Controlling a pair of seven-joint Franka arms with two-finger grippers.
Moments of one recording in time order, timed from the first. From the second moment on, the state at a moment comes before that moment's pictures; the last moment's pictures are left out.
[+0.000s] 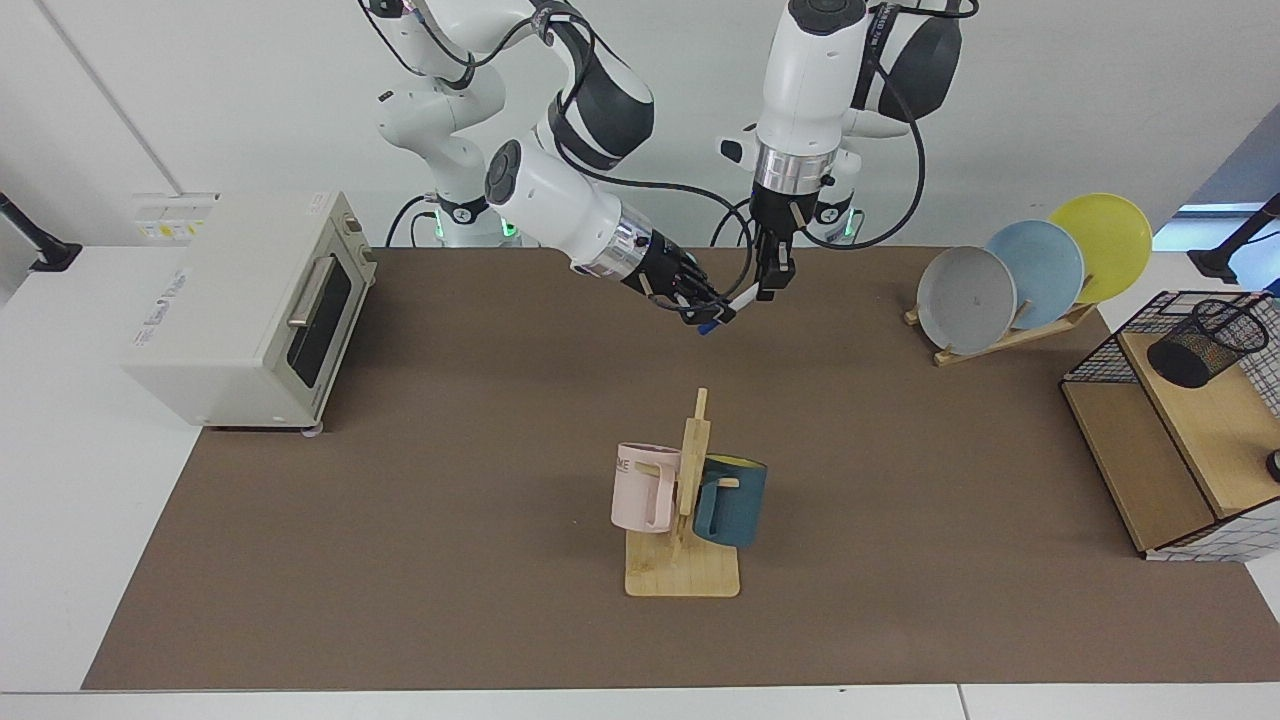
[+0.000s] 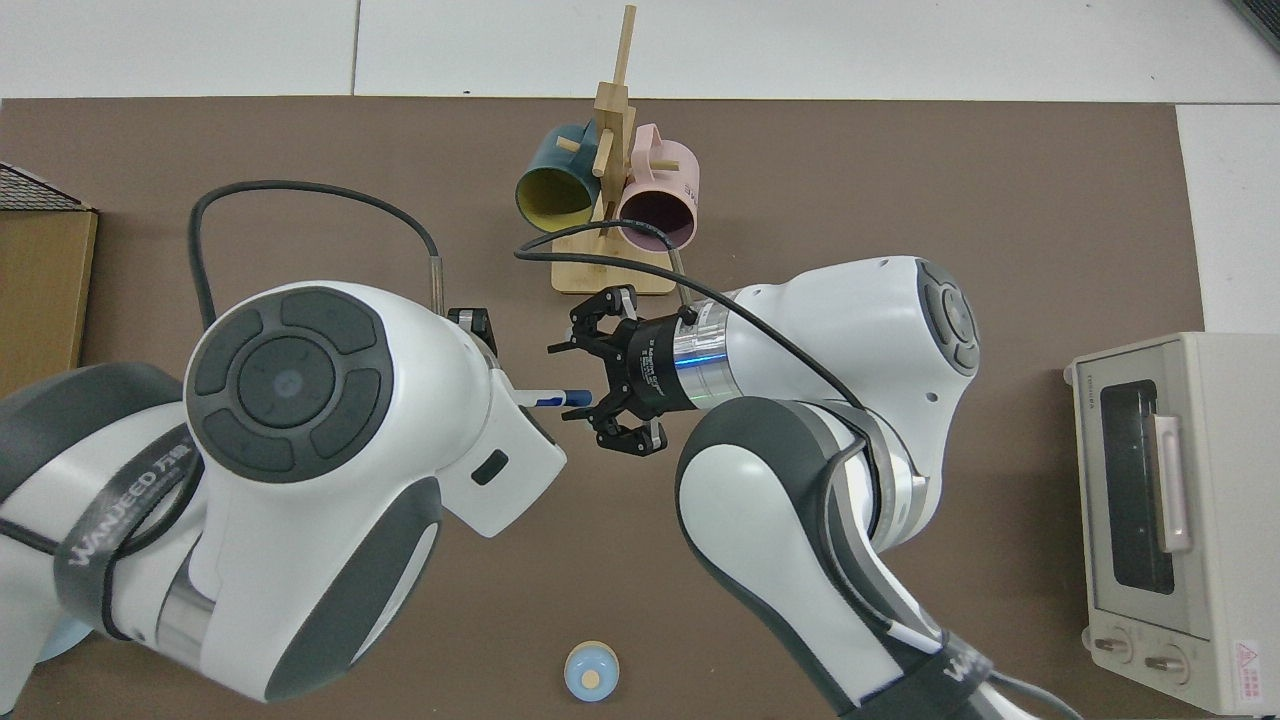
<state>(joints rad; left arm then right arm) -0.18 -0.02 -0.34 -1.74 0.03 1.81 1.09 0.60 0.20 -0.08 -1.77 0.84 2.21 1.39</state>
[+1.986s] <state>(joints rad) -0.17 0.04 0.25 -1.63 0.62 1.69 1.35 0.13 -0.08 -0.11 -1.75 0.05 1.65 -0.05</state>
